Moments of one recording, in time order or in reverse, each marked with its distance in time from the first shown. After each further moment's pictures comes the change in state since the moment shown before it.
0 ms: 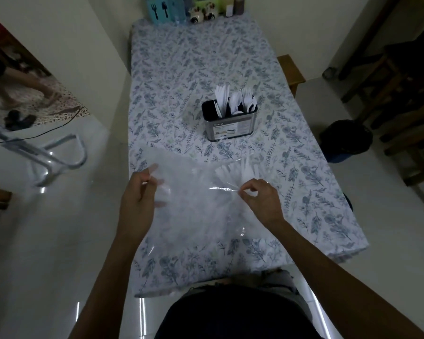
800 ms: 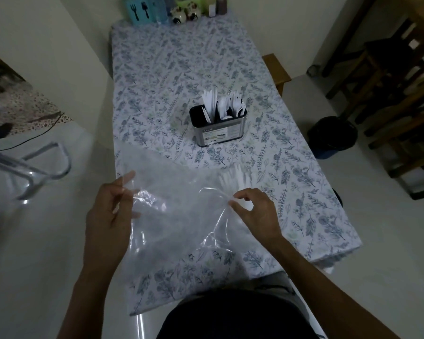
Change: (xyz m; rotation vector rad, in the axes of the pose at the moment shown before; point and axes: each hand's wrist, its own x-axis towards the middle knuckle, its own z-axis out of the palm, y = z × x) left_hand -0.001 0.035 -0.024 0.161 0.040 0.073; right_hand -0.021 -0.027 -0.011 0.021 0.065 0.021
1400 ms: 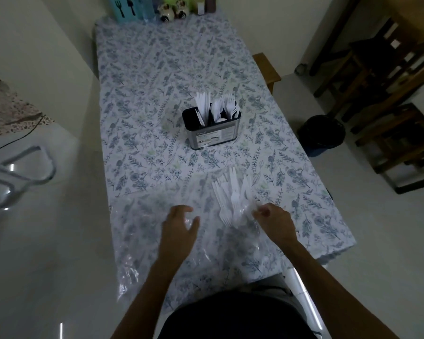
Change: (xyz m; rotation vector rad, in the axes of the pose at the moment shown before) left_hand -0.015 -0.088 0.128 0.299 -0.384 -0.043; right_hand 0.001 0.054 -0.018 -0.239 -0.164 0.523
